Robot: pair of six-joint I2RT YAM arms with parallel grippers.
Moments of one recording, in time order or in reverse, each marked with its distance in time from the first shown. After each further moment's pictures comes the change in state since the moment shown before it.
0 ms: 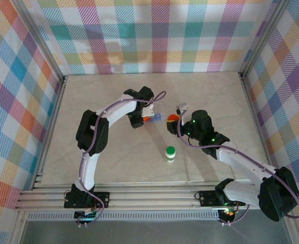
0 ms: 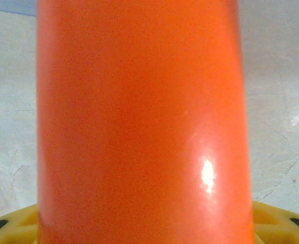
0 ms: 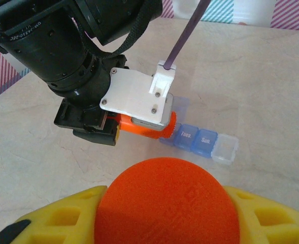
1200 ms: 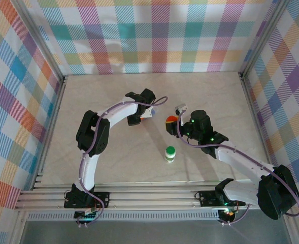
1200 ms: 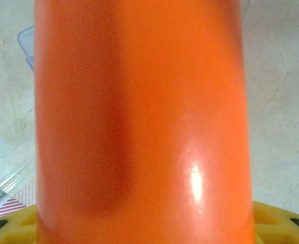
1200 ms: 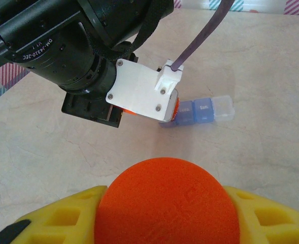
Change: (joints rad) left arm -0.017 -0.016 -0.056 0.078 -0.222 0.097; right arm 0.000 0.020 0.000 -0.002 -0.034 0.019
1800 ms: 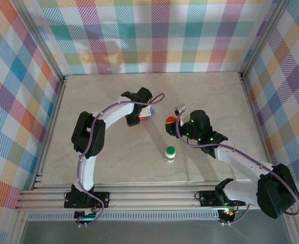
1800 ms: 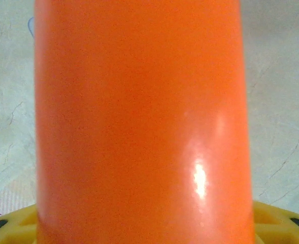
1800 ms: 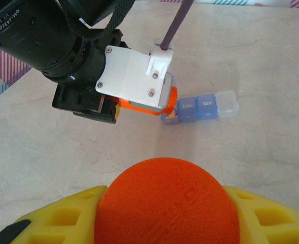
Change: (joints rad) left arm 0.035 -0.062 -0.051 0.023 0.094 -0.047; right arm 0.000 0.014 0.000 0.000 -0.015 0.003
